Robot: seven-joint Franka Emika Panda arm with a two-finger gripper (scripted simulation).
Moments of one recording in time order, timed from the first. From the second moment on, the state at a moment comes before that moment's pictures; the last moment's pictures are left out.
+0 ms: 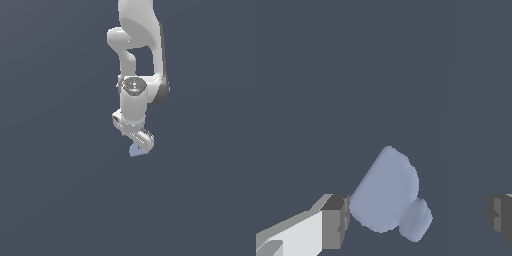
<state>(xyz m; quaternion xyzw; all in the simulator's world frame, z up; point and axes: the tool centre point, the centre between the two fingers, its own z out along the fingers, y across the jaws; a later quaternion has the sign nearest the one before) -0.018 0.019 0.109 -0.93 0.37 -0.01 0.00</state>
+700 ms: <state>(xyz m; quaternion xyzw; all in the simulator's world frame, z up) -0.033 0.040 0.080 -0.85 0.53 0.00 0.00</state>
